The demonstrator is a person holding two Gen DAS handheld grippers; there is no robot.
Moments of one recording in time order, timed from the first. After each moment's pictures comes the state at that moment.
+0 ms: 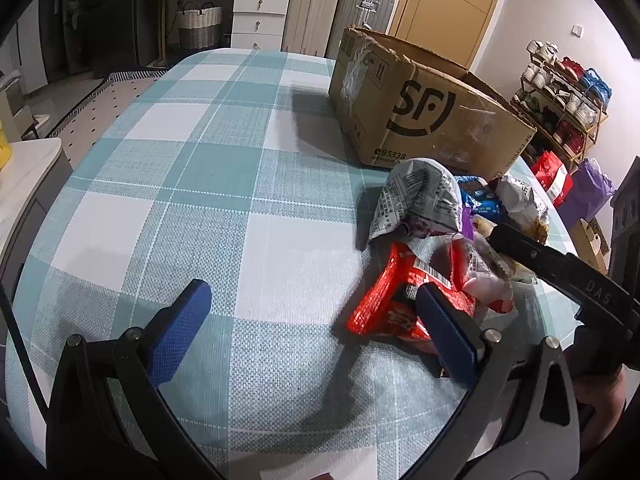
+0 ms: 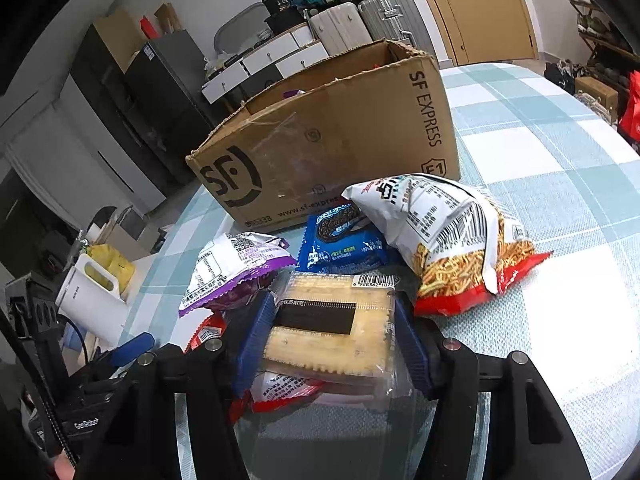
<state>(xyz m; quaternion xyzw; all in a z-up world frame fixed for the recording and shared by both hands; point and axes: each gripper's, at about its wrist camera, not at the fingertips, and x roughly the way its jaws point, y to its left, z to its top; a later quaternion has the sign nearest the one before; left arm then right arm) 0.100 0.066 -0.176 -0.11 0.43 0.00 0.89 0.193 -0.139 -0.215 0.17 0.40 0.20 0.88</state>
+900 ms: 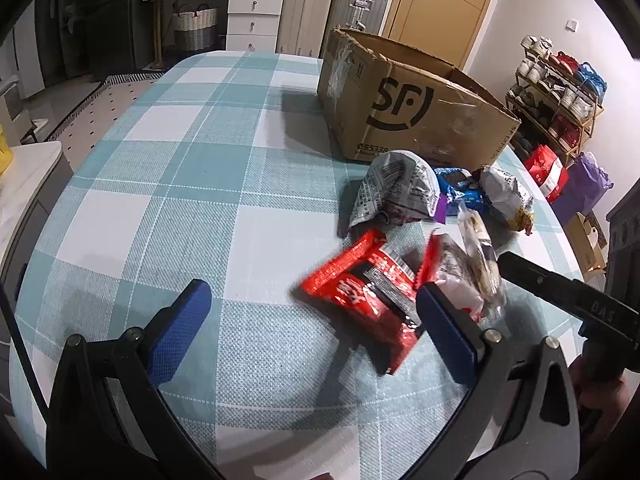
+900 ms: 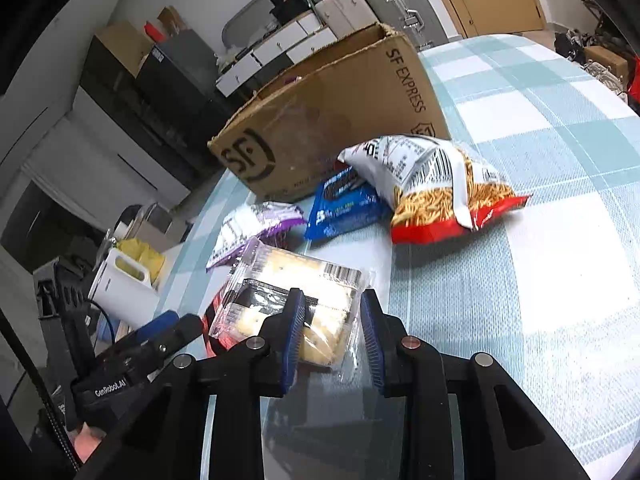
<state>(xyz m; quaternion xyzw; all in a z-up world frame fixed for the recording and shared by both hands) 0.081 0.054 -0.166 -0.10 0.43 -0.01 0.89 0.163 -0.164 -0.217 0.20 0.43 0.24 0.85</state>
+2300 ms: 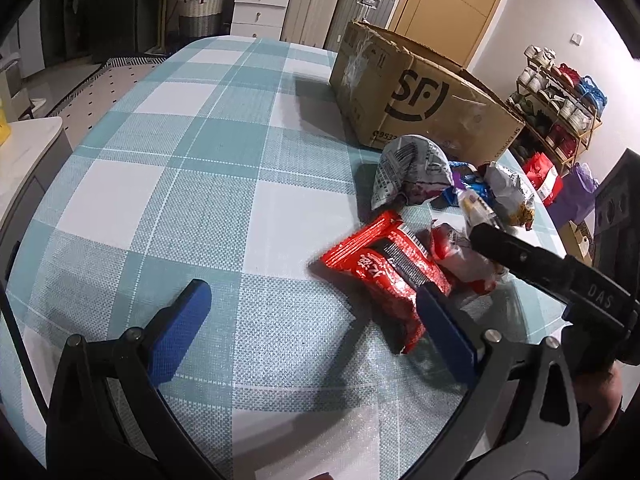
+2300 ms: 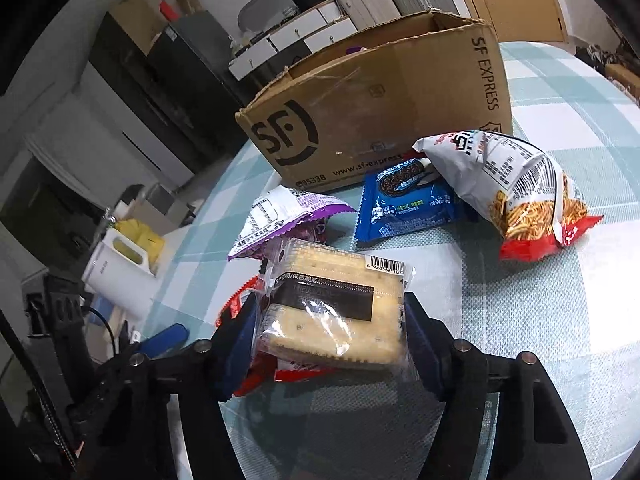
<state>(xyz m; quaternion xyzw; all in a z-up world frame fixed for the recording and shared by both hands) 0.073 0.073 -0.177 -0.13 0.44 -0.01 0.89 0.171 -0.133 -0.211 0.17 0.43 0.26 0.85</state>
